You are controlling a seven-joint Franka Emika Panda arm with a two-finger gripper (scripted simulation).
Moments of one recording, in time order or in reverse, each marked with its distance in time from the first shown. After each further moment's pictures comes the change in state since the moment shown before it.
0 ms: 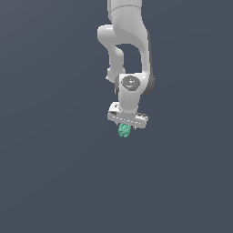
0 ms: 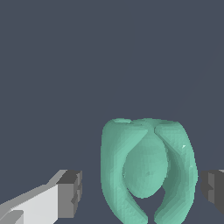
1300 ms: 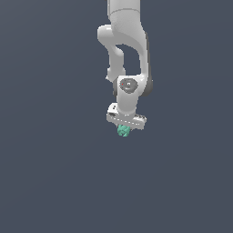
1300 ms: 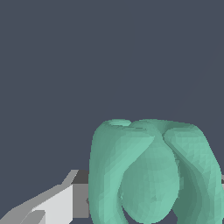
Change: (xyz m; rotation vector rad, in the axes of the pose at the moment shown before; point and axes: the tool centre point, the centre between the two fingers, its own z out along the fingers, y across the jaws) arm 0.003 0.006 0.009 0.000 0.000 0.000
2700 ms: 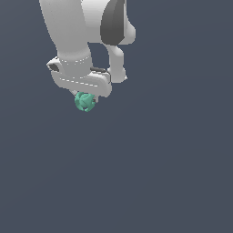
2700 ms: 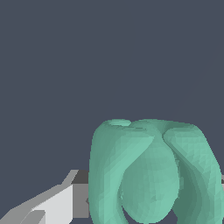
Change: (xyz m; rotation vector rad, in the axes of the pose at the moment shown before) arm 0.072 0.146 -0.245 0.002 0.001 0.002
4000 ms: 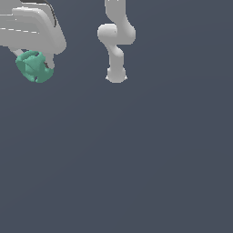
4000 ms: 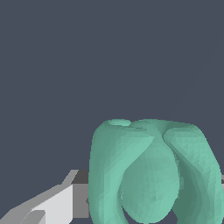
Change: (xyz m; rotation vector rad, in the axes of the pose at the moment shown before) arm 0.053 0.087 -0.149 -0.002 -0.001 -0.001
